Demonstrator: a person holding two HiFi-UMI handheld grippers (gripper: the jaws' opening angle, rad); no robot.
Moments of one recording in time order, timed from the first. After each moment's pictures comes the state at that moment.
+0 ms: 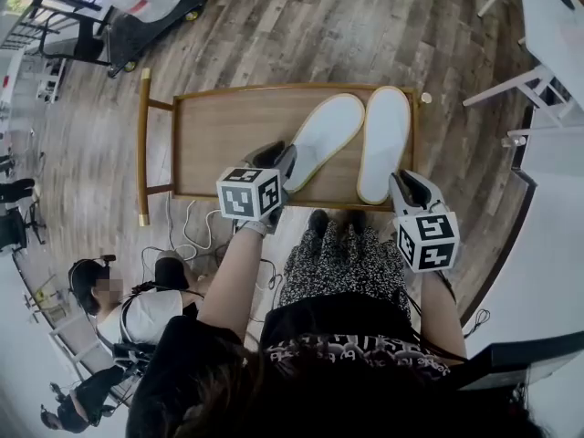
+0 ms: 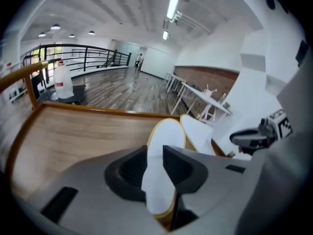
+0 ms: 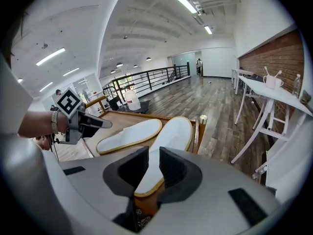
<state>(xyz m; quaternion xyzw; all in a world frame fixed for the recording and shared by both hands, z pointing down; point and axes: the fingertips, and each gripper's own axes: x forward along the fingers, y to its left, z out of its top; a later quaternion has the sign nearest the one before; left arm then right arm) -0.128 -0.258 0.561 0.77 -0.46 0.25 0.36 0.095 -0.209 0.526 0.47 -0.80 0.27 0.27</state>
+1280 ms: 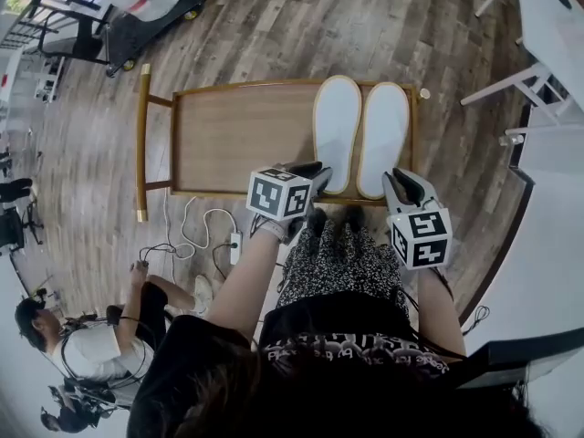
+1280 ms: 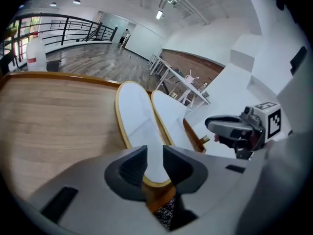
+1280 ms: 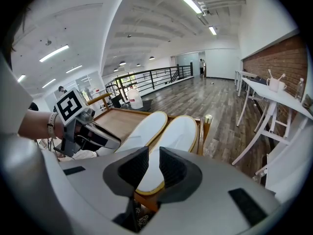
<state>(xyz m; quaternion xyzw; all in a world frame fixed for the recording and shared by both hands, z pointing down) -0.050 -0.201 0.591 0.79 -0.32 0.29 0.44 0.081 -0.199 0.529 0.46 -0.80 0.26 0.28</state>
